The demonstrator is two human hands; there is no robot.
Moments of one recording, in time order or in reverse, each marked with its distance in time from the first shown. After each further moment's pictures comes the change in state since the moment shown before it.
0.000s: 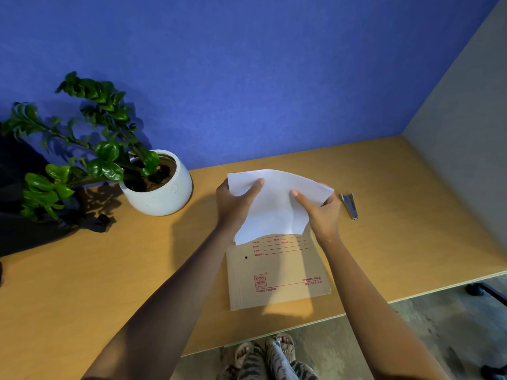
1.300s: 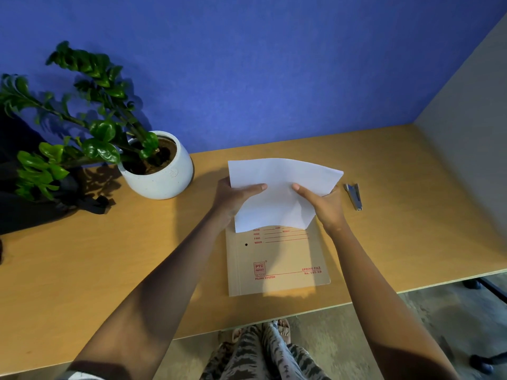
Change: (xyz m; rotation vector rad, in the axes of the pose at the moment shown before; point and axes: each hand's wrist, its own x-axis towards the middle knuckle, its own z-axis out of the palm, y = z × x) left_hand 0.010 -0.024 -0.020 0.014 -0.197 -0.260; right_hand 0.008 -0.004 -0.007 -0.054 -0.209 0.098
